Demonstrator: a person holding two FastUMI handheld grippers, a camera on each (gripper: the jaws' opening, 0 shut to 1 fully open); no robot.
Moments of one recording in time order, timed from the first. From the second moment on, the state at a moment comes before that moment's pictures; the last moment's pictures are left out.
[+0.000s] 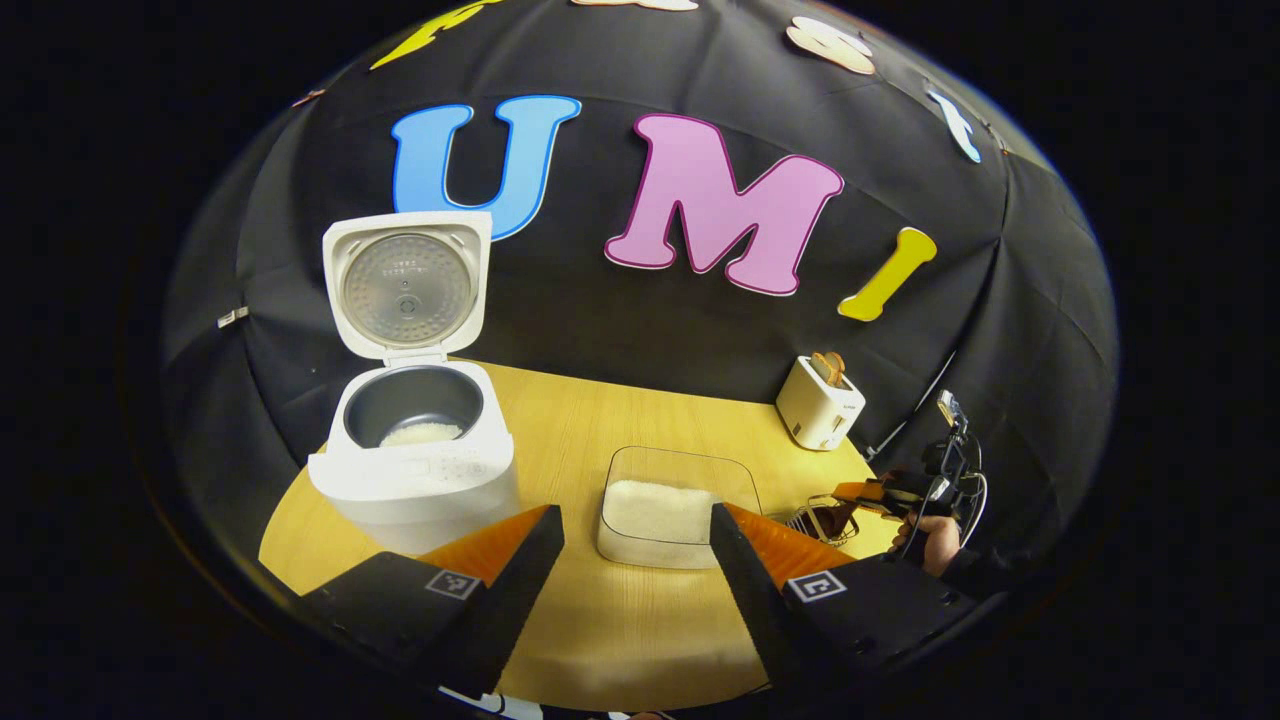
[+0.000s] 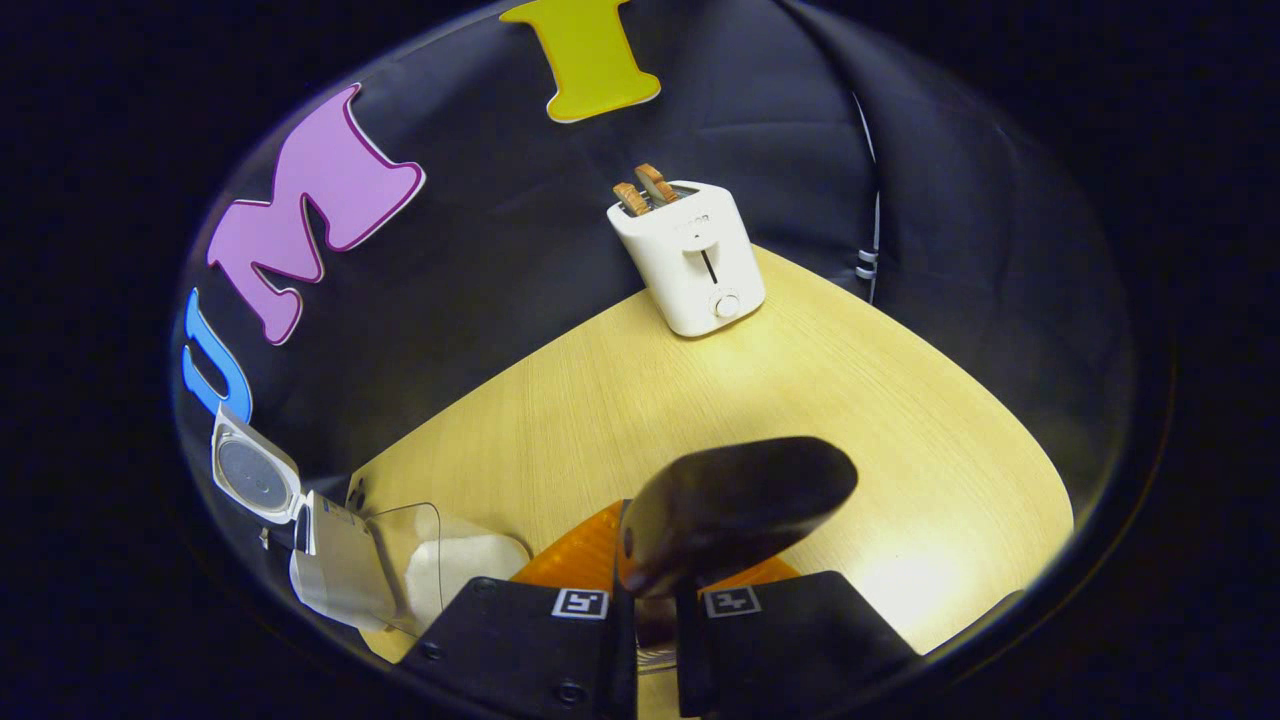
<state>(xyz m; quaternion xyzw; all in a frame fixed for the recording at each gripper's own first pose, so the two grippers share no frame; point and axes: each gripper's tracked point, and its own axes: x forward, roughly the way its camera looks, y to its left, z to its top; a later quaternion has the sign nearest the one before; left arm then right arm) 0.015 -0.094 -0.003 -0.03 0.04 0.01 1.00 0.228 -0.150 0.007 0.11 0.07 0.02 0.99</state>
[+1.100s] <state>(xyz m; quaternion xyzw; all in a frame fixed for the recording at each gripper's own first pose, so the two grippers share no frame) -0.015 0.019 0.019 -0.18 -0.01 0.03 0.98 0.139 0.000 0.120 0.08 -0.02 0.08 0.99</state>
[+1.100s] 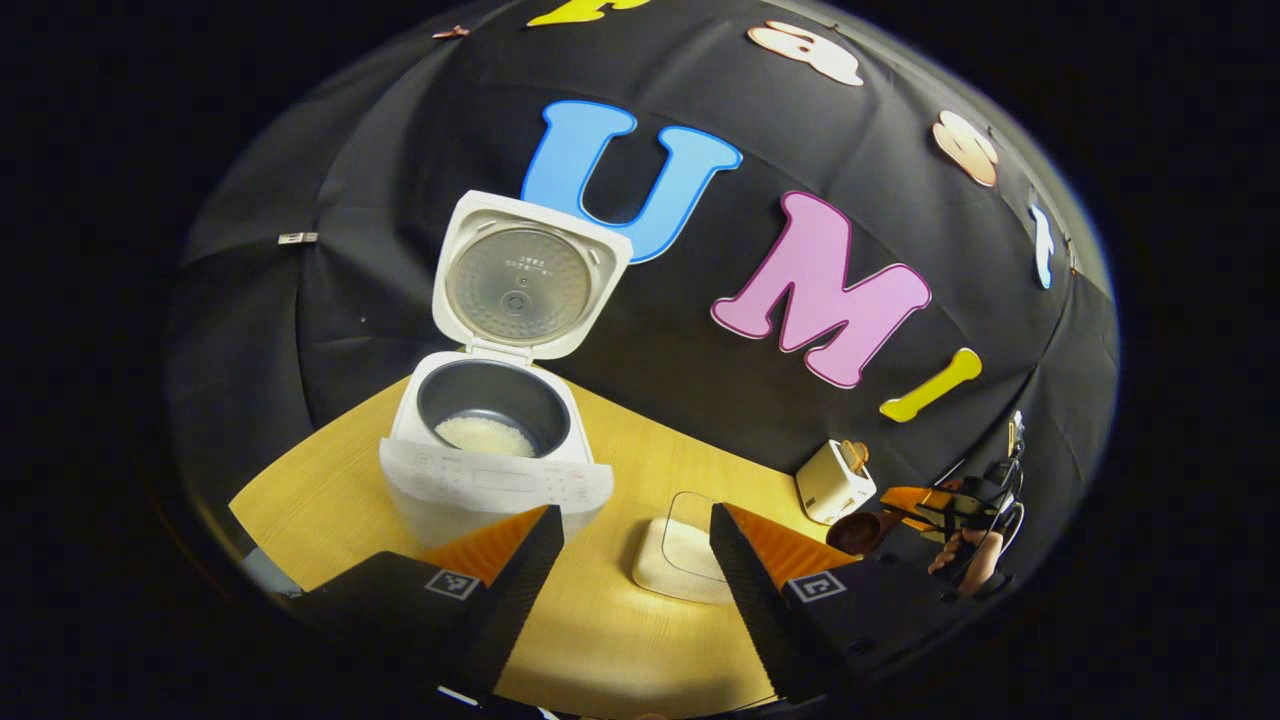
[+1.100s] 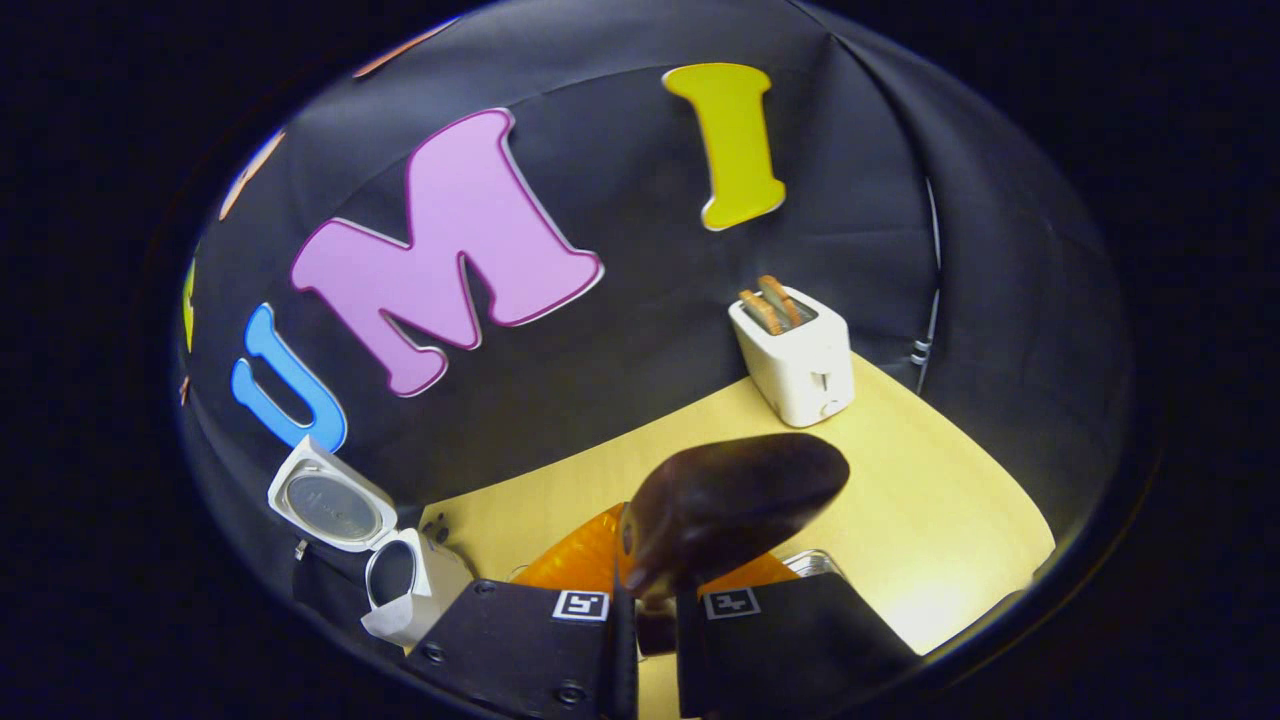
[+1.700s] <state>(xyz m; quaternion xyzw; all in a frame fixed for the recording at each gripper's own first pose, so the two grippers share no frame) -0.021 0.070 -0.018 -0.13 0.02 -0.01 0.99 0.215 0.085 0.024 -0.01 -0.01 0.04 1.00</state>
